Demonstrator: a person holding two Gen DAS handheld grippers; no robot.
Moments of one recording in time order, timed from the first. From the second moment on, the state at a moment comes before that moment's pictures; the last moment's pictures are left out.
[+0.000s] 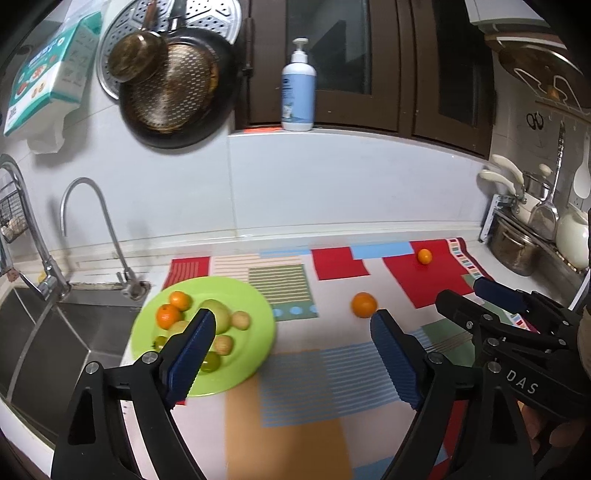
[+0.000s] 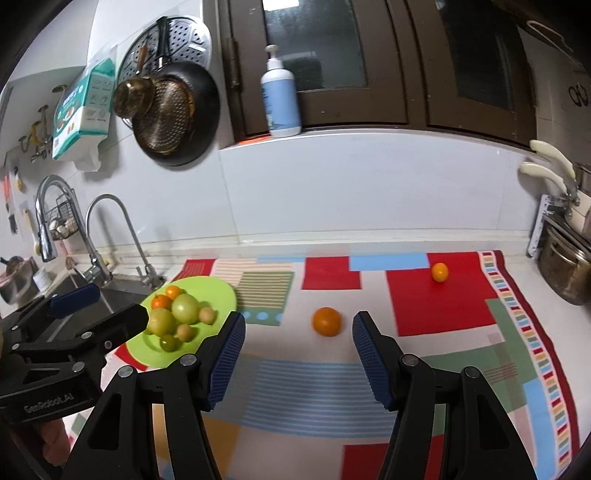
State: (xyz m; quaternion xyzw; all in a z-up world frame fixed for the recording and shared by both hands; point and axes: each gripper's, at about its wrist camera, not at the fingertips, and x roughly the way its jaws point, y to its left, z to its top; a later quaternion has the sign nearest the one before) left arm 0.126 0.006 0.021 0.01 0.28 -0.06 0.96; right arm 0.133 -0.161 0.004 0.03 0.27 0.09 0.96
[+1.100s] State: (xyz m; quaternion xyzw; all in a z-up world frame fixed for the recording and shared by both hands) left arm 0.220 -0.099 -0.038 0.04 0.35 -0.09 0.93; right arm 0.195 -0.258 -0.044 0.02 0.33 0.07 0.94
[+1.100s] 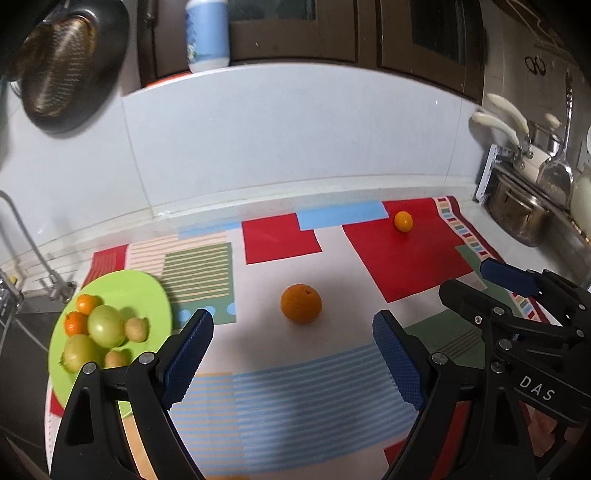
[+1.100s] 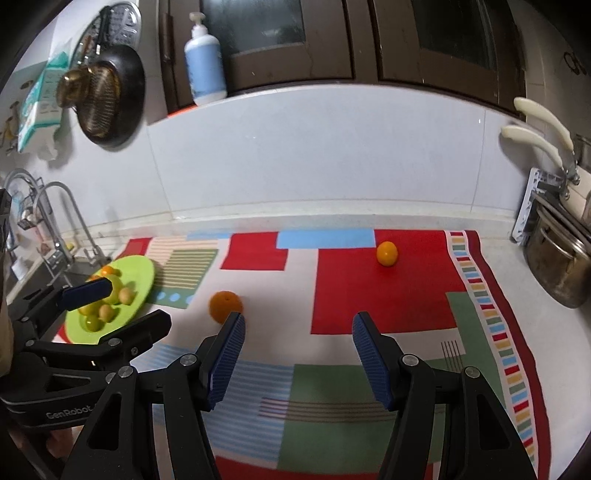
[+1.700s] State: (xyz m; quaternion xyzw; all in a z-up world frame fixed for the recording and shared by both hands) left arm 0.297 -0.116 -0.095 0.06 0.41 -0.12 0.90; right arm 0.264 -0.267 -0.099 0.01 0.39 0.05 0.92
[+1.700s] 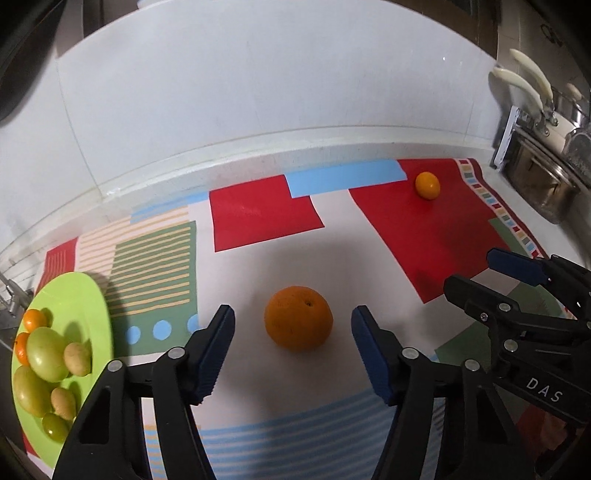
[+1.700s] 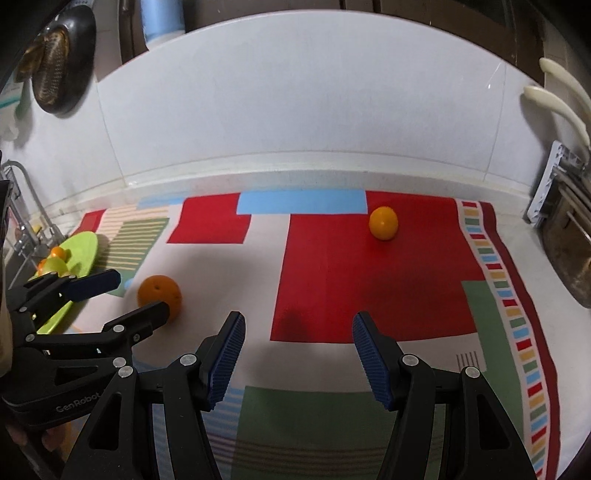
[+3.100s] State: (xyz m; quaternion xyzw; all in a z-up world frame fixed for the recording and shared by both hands) left arm 0.390 -0.190 -0.071 0.06 0.37 -0.15 0.91; right arm 0.381 -0.336 -0.106 0.04 0.39 -0.01 0.92
